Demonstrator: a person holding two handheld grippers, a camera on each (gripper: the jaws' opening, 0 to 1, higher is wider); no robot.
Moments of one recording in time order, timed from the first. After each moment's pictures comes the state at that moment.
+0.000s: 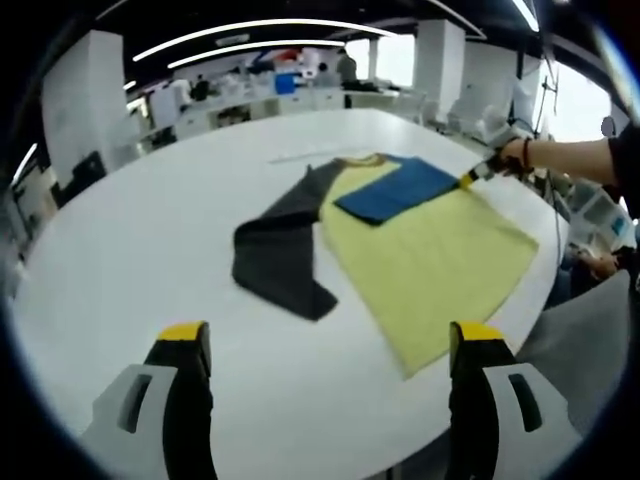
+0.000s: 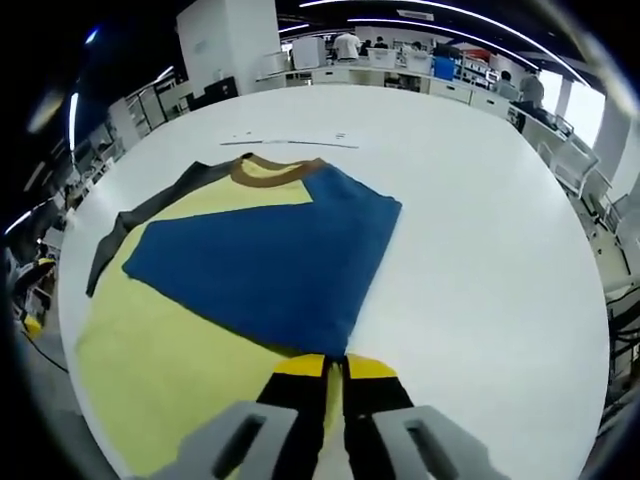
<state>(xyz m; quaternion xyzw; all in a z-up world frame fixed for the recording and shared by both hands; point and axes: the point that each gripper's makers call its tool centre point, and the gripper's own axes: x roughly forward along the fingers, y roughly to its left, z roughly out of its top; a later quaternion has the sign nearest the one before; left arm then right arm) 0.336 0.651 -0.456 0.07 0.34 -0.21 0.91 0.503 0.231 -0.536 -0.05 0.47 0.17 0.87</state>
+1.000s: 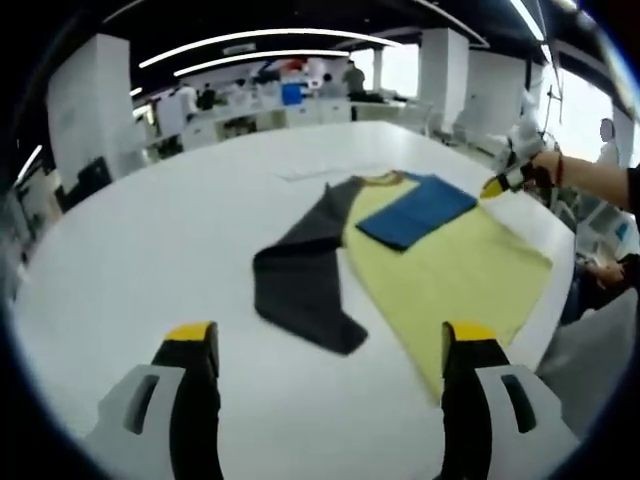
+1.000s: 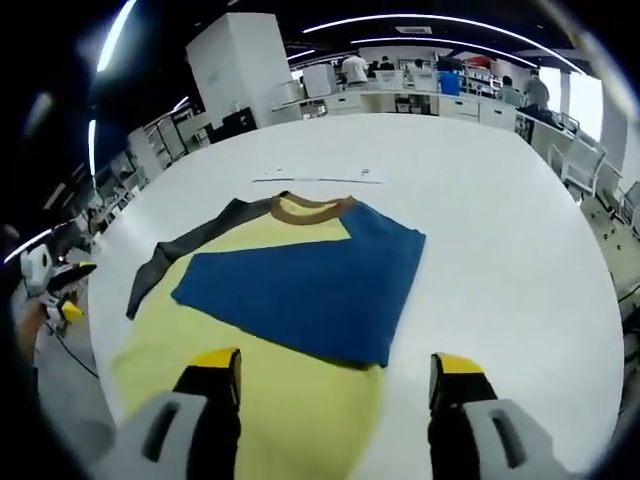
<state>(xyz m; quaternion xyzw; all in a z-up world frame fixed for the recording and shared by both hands) 0.381 0.667 -0.443 0.06 0.31 -0.20 0.93 0.476 0.269 -0.486 0.01 0.41 0.22 0.88</state>
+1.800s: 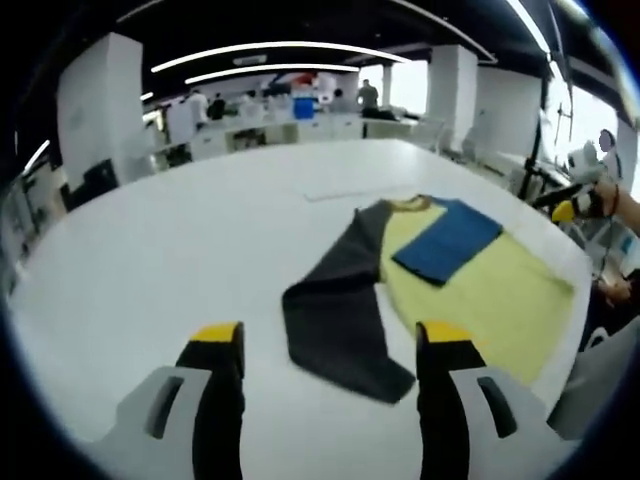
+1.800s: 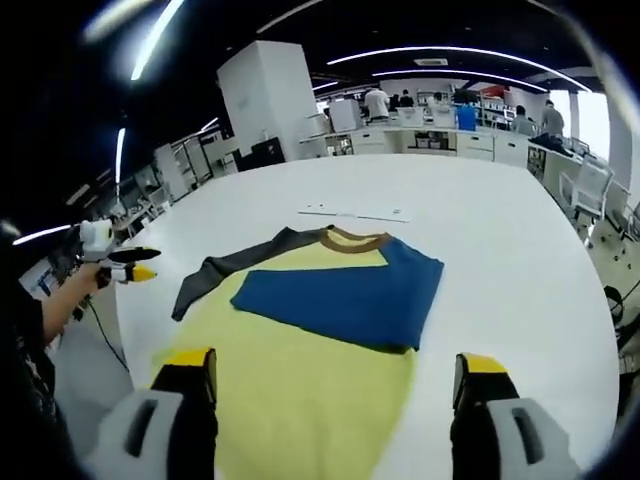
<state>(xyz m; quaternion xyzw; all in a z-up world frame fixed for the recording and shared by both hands) 0.442 0.686 -0.446 0.05 0.28 -0.19 0.94 0.424 0.279 -0.432 0.03 0.34 0.26 0.90</state>
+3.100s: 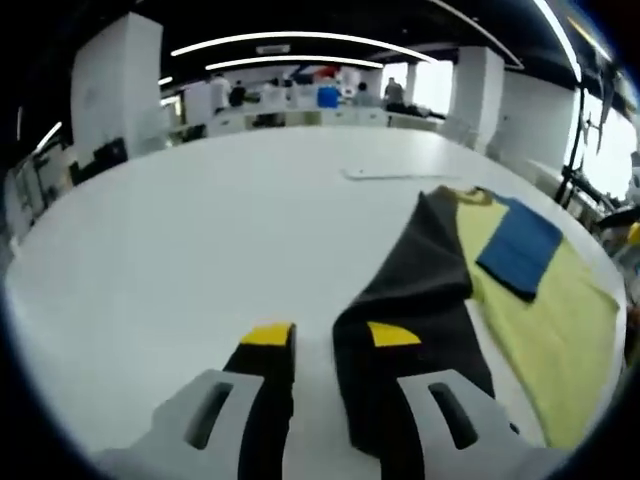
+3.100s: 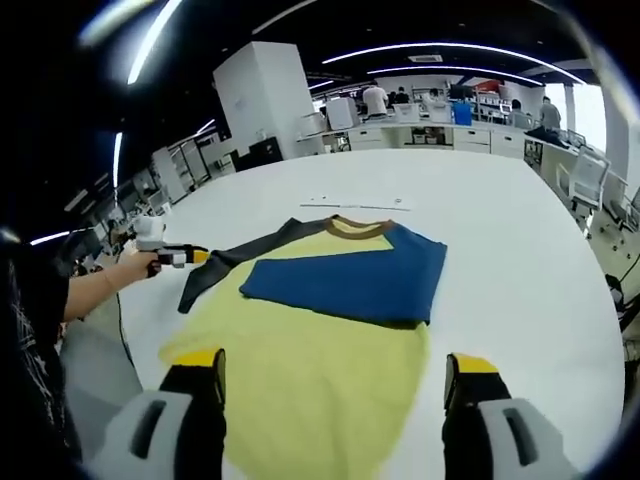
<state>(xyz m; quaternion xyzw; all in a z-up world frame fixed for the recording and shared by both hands) 0.532 0.700 -0.521 0.03 0.30 -0.15 0.94 0.405 0.283 -0.447 0.03 0.35 0.26 0.90</state>
